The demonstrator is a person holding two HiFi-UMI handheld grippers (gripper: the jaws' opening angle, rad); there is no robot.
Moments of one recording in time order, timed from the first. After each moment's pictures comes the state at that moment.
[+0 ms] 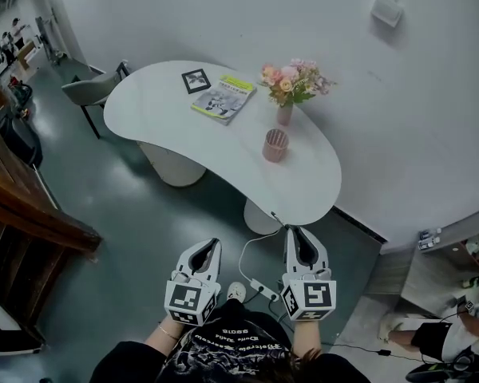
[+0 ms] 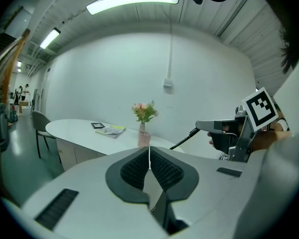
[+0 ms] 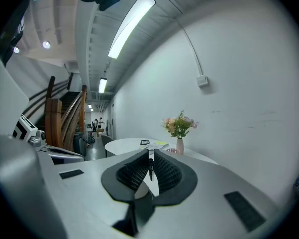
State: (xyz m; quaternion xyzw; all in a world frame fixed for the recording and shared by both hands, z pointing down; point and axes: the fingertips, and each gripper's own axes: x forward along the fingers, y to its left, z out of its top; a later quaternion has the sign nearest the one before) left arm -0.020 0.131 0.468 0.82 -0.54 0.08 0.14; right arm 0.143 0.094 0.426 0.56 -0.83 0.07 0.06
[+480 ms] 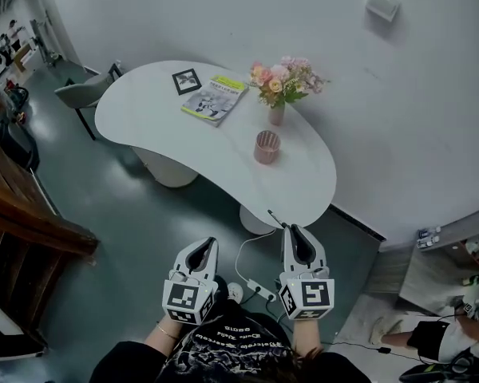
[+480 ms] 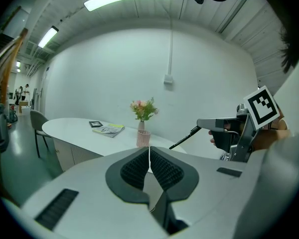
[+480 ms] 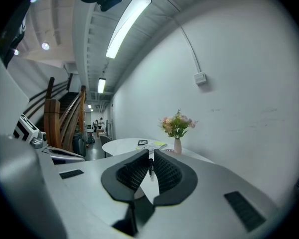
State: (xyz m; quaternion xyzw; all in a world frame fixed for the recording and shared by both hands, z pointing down) left arm -0.001 0.099 0.475 0.82 -0.55 0.09 0.15; right arm 0.163 0.064 0.429 0.55 -0.83 0.08 0.06
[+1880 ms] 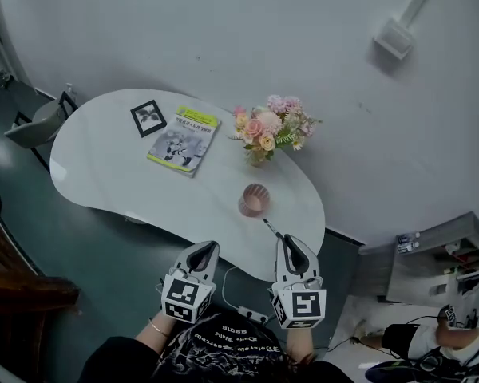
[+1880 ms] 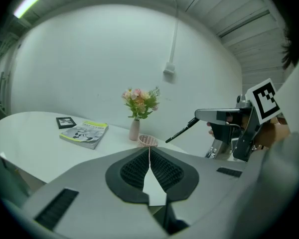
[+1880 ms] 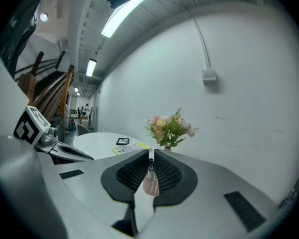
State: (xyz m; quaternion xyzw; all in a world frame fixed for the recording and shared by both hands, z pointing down) left arm -0.020 -0.118 0.497 0.89 -0.41 0.11 0.17; right arm 0.118 -0.110 0.422 0.63 -0.77 0.04 0.13
